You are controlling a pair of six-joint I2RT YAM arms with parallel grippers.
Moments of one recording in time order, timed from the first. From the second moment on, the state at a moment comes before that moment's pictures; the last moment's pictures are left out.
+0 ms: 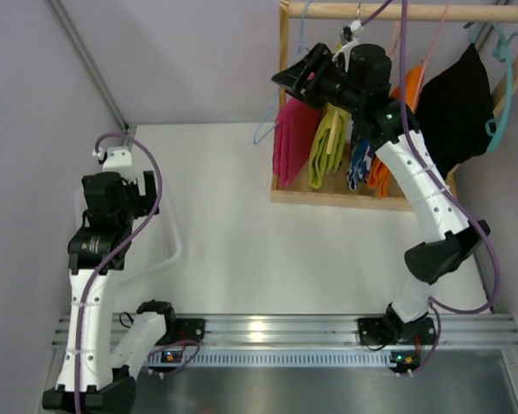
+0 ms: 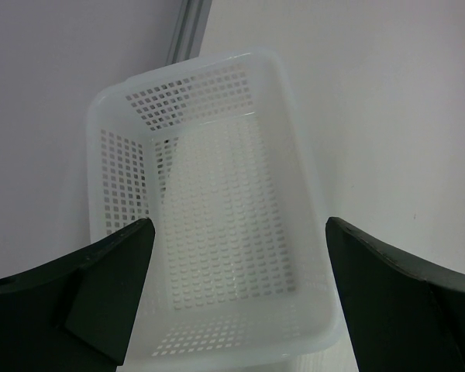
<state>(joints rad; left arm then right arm) -0.01 0.82 1.15 -0.78 -0.28 0.04 0.49 1.72 2.11 -0.49 -0.23 0.88</state>
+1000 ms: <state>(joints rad) -0.01 0.81 1.17 -0.77 -0.05 -0.05 0.49 1.81 2.09 -0.22 -0.33 1.04</state>
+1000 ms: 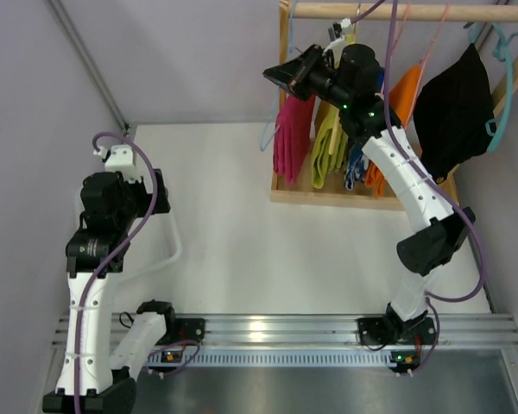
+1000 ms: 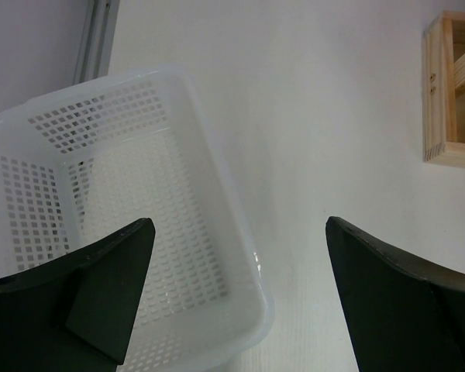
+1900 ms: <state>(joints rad) -0.01 0.69 1.00 -0.47 0.28 -0.04 0.49 1.57 1.87 -0.04 -0.51 1.00</state>
